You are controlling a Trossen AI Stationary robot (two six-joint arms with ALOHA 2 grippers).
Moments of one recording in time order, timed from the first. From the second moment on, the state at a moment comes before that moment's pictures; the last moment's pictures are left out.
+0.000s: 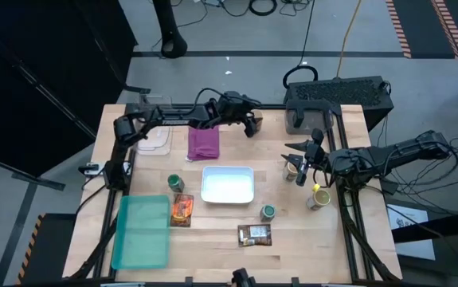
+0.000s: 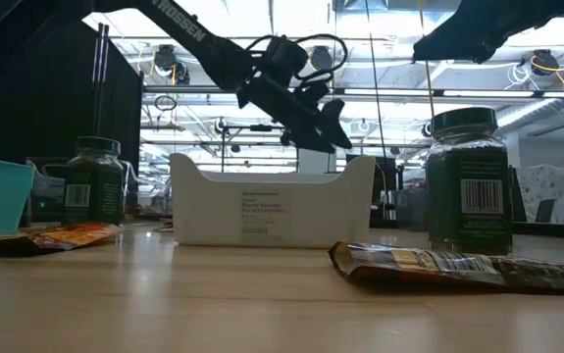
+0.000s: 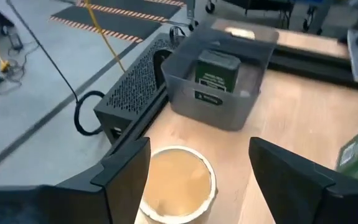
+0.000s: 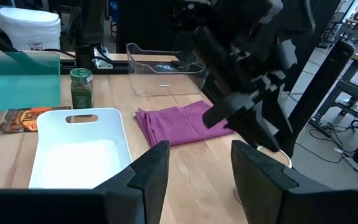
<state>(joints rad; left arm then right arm) 0.41 2.06 1.52 0.12 0.00 0.04 0.24 0.73 0.58 -0.15 0.66 0.05</state>
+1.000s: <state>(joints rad) 0.42 2.16 1.52 0.20 -0.08 0.10 0.24 0.73 0.58 -0.16 0.66 0.06</state>
